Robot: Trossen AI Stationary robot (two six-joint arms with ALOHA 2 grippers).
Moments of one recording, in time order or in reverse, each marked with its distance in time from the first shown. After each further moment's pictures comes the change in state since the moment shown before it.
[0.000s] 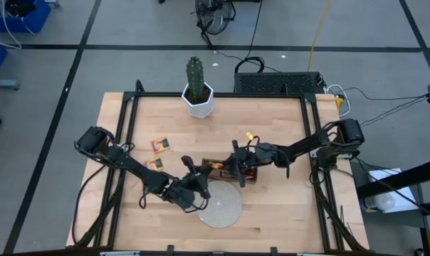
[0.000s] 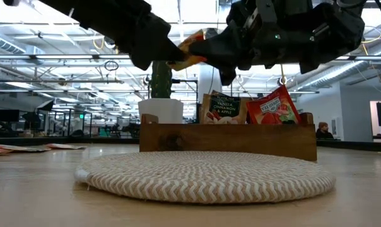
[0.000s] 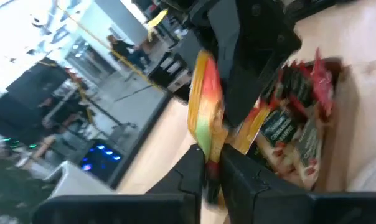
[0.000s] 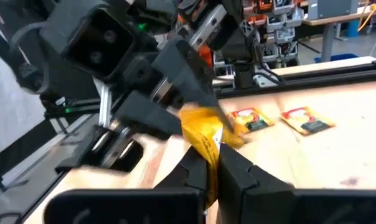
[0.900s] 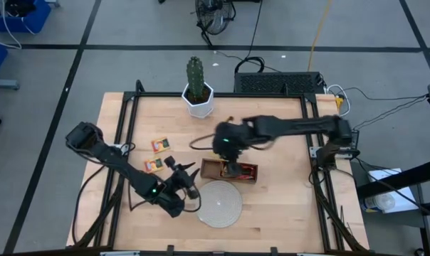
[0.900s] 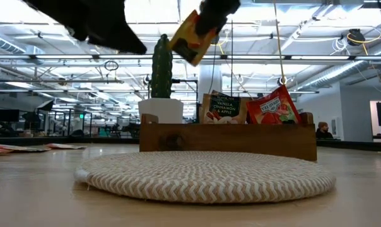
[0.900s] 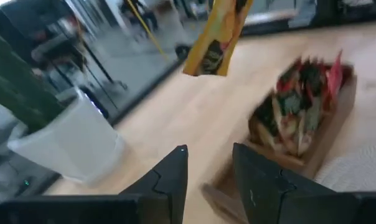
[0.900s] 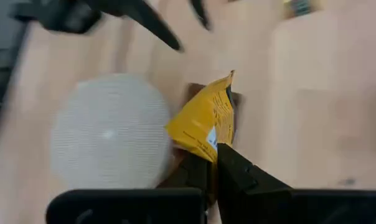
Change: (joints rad) left arm -0.102 -0.134 -0.004 -0.496 -0.096 -0.691; right arm -0.066 0.069 1.077 -1.894 0.015 -0.271
